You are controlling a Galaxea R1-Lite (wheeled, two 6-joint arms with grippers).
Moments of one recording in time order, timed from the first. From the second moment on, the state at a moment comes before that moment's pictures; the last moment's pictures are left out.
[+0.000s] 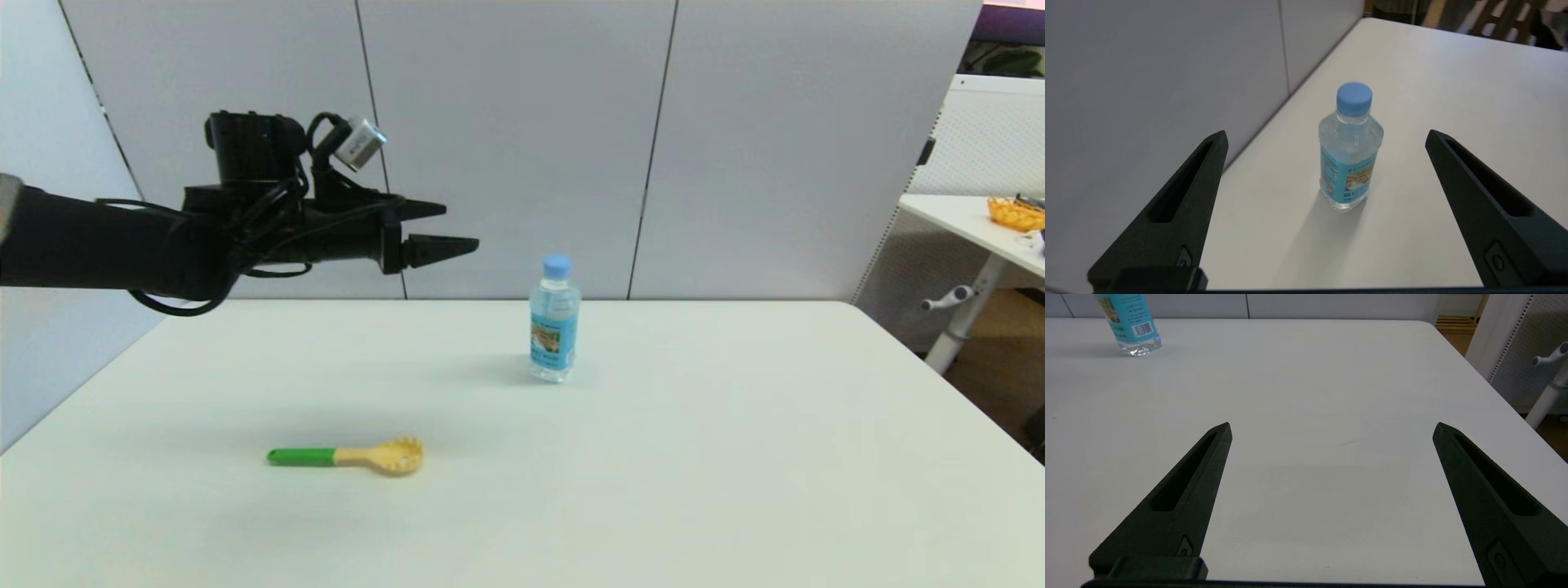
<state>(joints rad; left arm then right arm) -0.25 1.95 -1.40 -0.35 -0.85 0.22 0.00 0.00 -0.01 0.01 0.00 -0.01</state>
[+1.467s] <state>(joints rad) -0.35 2.34 -1.57 -0.42 -1.02 0.15 0.00 0.00 -0.01 0.01 0.00 -0.01</state>
